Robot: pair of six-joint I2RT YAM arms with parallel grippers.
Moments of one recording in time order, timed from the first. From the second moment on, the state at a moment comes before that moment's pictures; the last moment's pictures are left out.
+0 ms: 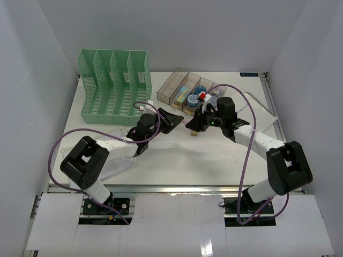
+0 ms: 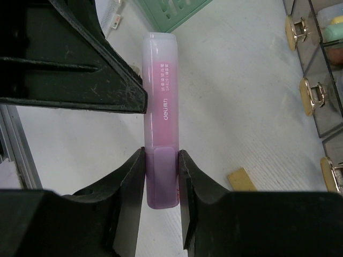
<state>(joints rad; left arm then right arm) -0.66 1.60 0.73 0.70 0.04 -1.25 0.43 1.47 0.86 0.15 -0.66 0.04</state>
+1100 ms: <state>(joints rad) -0.67 1.74 0.91 0.56 0.10 -1.10 0.42 1.49 0.89 0.07 -0.66 -0.15</state>
